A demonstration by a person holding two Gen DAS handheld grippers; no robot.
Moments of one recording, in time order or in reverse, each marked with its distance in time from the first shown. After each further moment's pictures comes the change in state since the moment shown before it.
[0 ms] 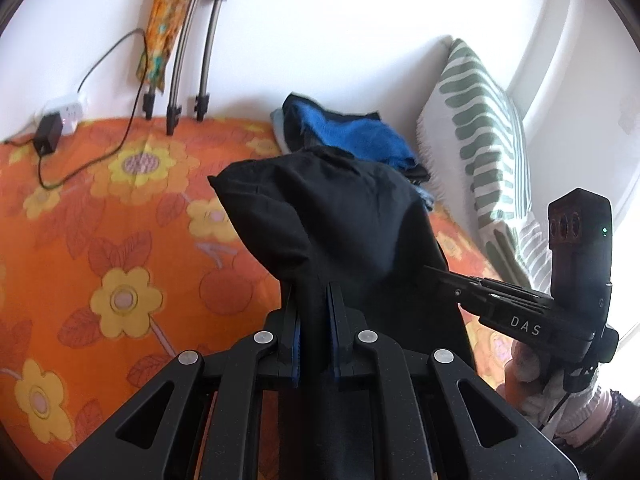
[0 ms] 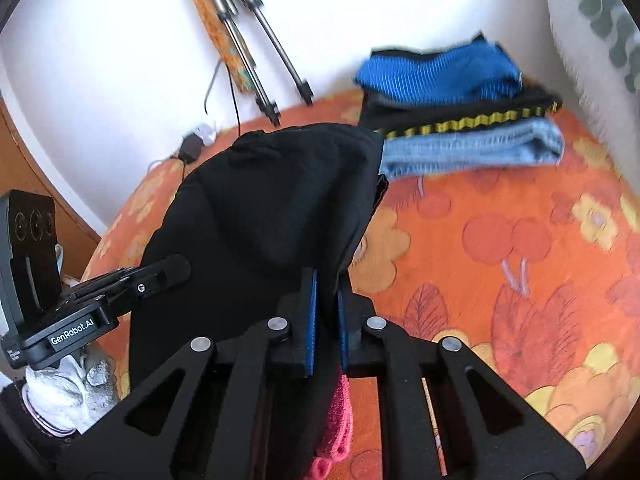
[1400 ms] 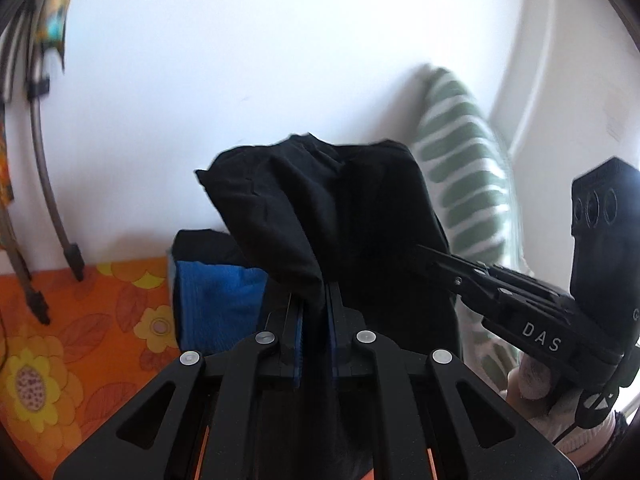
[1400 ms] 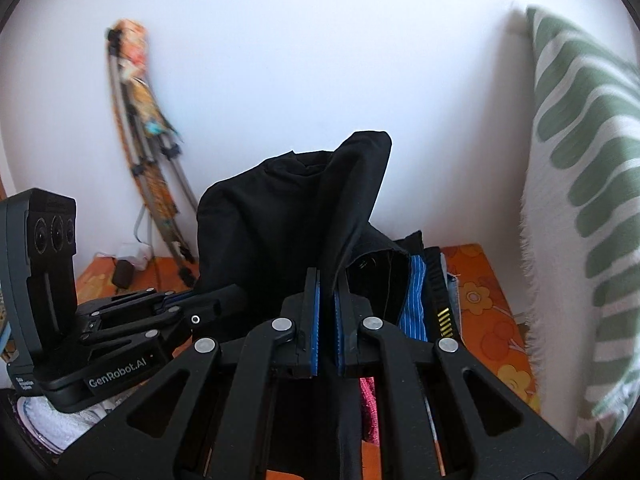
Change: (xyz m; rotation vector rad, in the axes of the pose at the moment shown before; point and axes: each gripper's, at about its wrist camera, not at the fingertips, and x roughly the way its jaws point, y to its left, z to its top) left arm 0.168 -0.052 0.198 0.103 -0.083 -0.105; right arm 0.007 -0.097 0.219 -0.075 -0.237 -0.161
